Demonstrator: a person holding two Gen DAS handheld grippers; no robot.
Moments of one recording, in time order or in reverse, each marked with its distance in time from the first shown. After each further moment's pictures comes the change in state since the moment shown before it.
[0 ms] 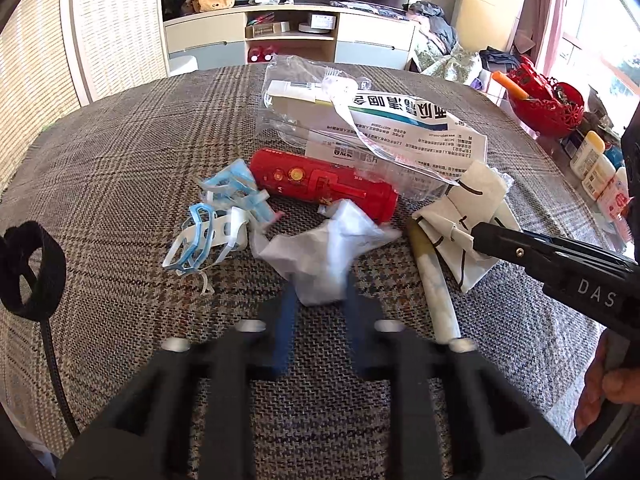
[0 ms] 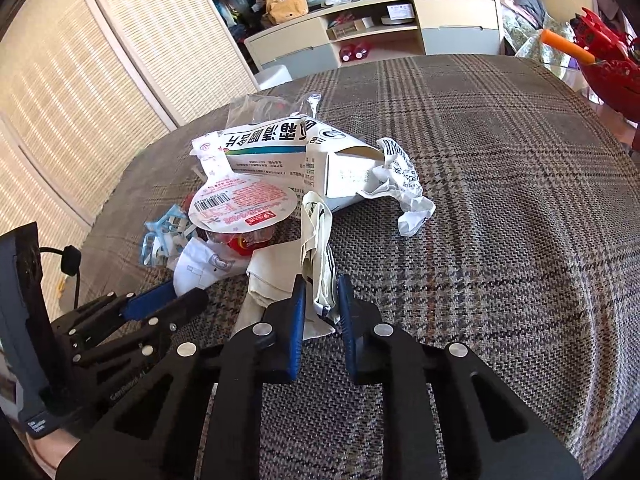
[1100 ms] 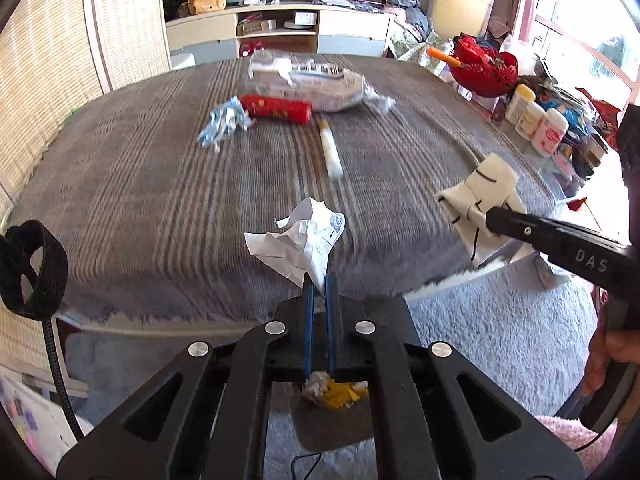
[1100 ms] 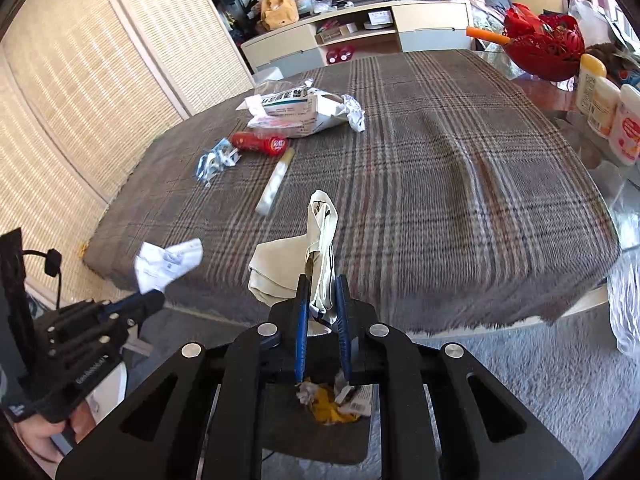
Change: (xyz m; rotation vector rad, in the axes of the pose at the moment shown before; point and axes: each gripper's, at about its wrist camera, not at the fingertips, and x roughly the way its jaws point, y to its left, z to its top) left arm -0.141 -0.051 -0.122 0.035 0.037 -0.015; right arm -0.142 0.013 -0.125 0.004 -0.008 -0.051
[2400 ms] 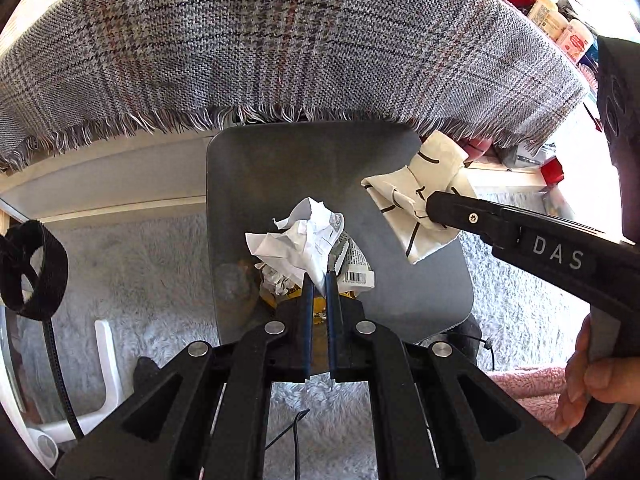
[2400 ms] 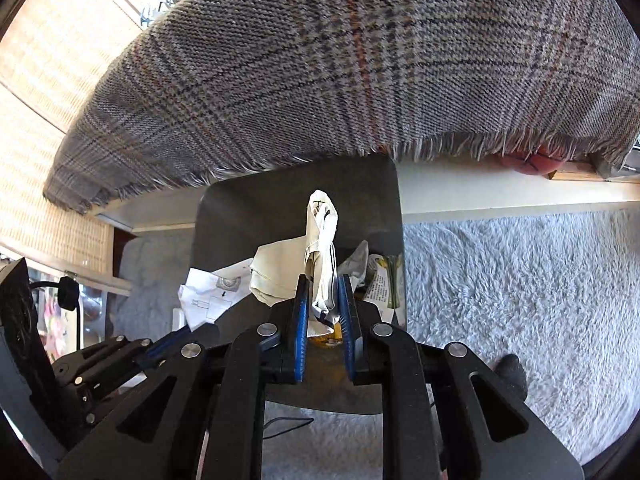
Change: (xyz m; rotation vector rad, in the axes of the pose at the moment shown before) left arm 0.103 -0.017 -0.143 -0.083 0.243 -0.036; right arm 0.103 -0.009 -0.129 0.106 0.270 -0.009
